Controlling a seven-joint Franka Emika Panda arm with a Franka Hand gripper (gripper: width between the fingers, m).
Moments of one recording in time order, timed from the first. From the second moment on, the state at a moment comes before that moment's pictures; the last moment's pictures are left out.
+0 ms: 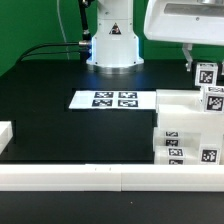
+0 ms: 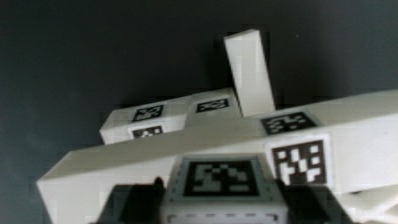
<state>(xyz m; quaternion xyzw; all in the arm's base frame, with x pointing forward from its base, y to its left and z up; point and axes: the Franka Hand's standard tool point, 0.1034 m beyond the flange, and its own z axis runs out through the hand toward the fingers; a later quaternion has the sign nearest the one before) 0.558 0.125 0.129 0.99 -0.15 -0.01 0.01</state>
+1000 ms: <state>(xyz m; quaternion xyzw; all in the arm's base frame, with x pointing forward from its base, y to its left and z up) 0.563 0.118 0.121 0.99 -0.15 0.00 0.02</state>
